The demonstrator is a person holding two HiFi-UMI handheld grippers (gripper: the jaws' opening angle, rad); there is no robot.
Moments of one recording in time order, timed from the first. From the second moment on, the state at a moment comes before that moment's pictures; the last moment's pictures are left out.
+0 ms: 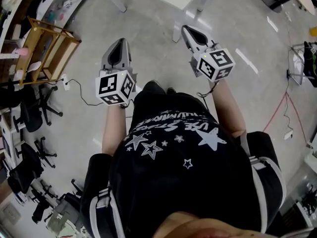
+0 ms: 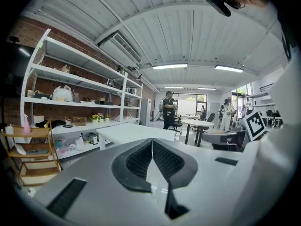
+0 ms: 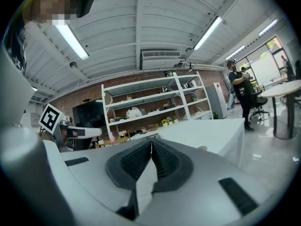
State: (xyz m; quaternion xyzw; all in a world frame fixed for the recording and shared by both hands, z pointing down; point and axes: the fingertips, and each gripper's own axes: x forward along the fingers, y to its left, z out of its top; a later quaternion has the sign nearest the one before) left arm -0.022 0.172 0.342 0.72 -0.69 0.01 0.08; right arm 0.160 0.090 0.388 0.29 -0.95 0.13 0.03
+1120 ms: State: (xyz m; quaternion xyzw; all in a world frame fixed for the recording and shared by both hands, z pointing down) left arm -0.152 -0.101 0.373 0.79 -0.60 0.00 0.10; right arm 0.010 -0.149 0.403 0.37 -0.92 0.12 0.03
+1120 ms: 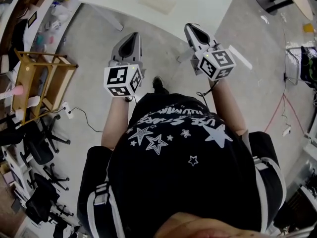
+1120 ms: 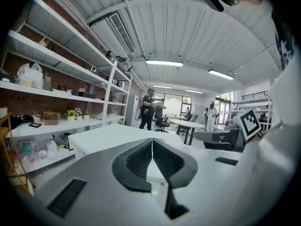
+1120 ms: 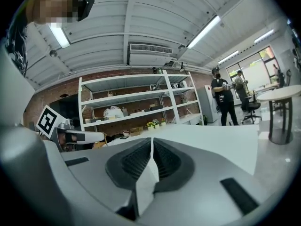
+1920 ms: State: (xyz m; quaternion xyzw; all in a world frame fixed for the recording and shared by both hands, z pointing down) left arm -0.177 -0.239 0.440 0.82 -0.55 0.05 0.17; right arm -0.034 -0.271 0.451 0.40 -0.90 0.11 0.13
